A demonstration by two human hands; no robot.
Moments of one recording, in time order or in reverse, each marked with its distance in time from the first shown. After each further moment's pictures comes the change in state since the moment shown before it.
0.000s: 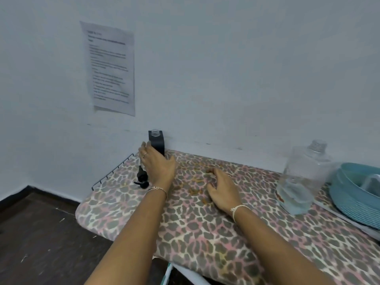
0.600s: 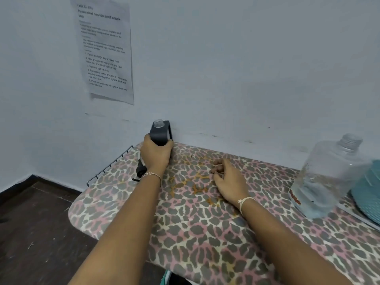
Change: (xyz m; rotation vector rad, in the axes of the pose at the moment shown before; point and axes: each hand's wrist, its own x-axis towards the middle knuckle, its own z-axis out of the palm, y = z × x) left_hand 0.037 -0.009 0.014 -0.241 -0.024 -0.140; right_hand 0.034 0.020 0.015 0.090 -0.003 0.099
